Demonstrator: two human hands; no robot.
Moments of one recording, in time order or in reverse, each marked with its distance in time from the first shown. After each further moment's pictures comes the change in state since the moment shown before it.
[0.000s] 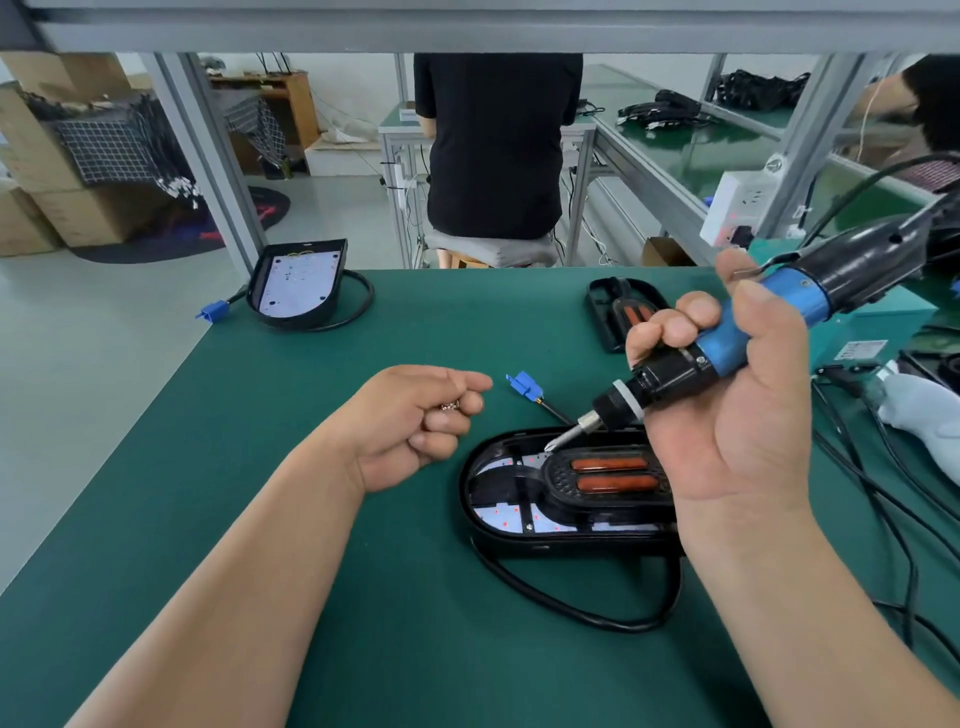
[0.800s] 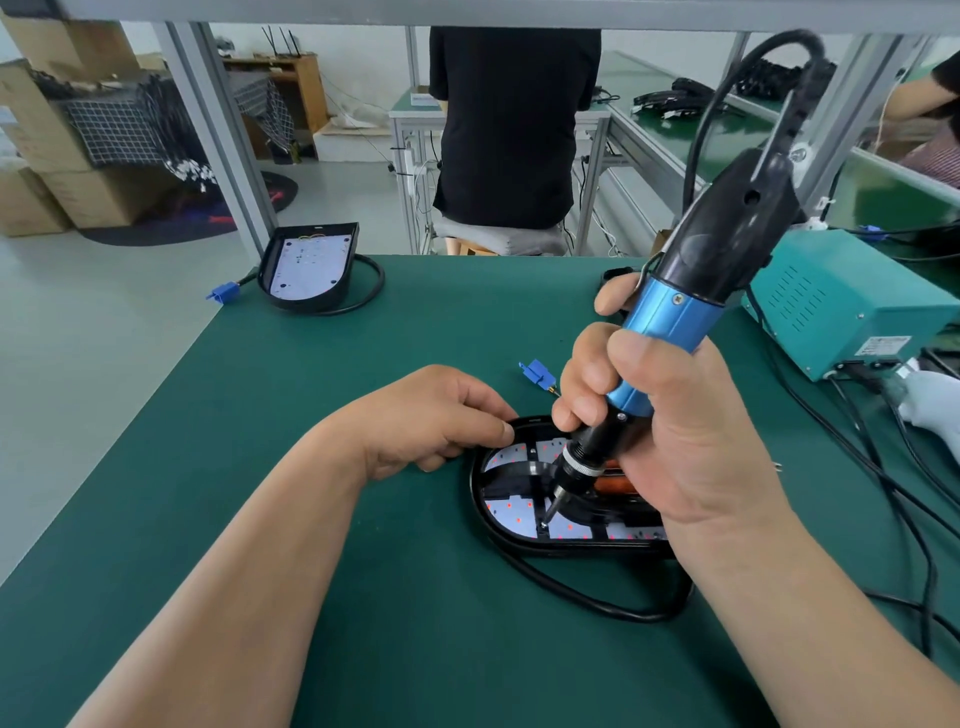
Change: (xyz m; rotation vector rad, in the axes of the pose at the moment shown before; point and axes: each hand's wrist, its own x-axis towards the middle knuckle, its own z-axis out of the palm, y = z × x) left_hand -0.010 -0.001 0.003 0.699 -0.118 -0.006; right_hand -0.018 0.021 0.015 -0.359 -0.376 0.217
